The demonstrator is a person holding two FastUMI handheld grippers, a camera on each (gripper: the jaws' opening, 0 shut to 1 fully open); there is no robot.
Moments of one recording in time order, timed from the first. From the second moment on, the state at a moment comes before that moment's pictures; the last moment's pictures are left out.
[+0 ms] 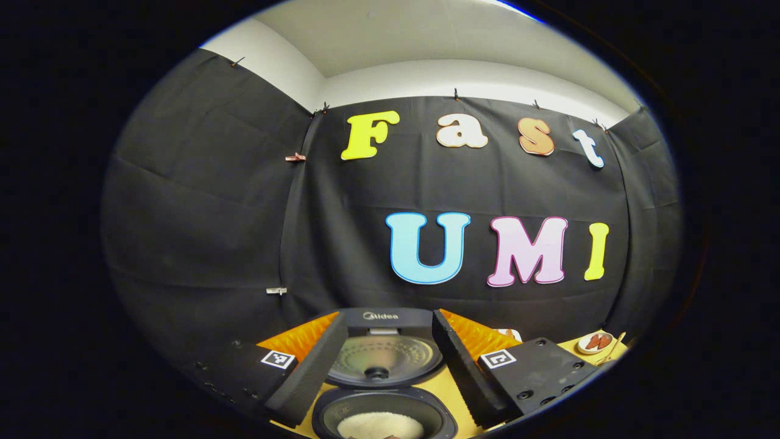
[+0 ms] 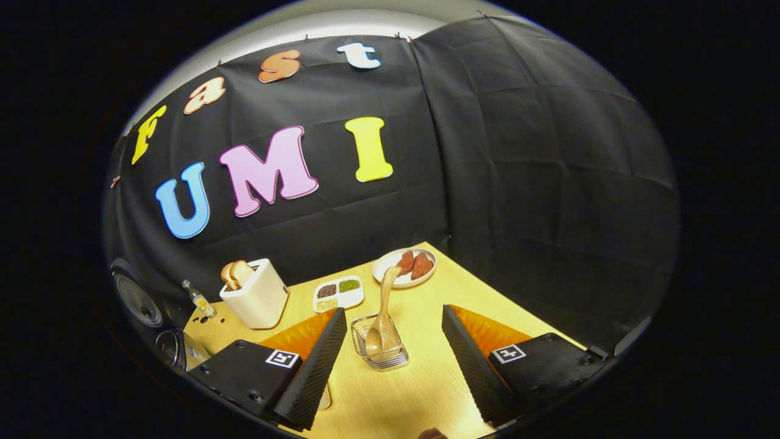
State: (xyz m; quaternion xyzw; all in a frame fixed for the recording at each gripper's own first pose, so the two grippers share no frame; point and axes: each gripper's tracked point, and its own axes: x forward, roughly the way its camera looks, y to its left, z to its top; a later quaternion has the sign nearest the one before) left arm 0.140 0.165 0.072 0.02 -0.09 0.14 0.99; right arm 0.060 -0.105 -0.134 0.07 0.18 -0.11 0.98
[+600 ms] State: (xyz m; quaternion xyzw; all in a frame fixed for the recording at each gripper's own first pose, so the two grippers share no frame) left arm 0.212 0.176 0.089 0.09 -0.10 0.11 0.98; right arm 0.027 -0.081 -0.073 0.08 0.13 -0.13 0.98
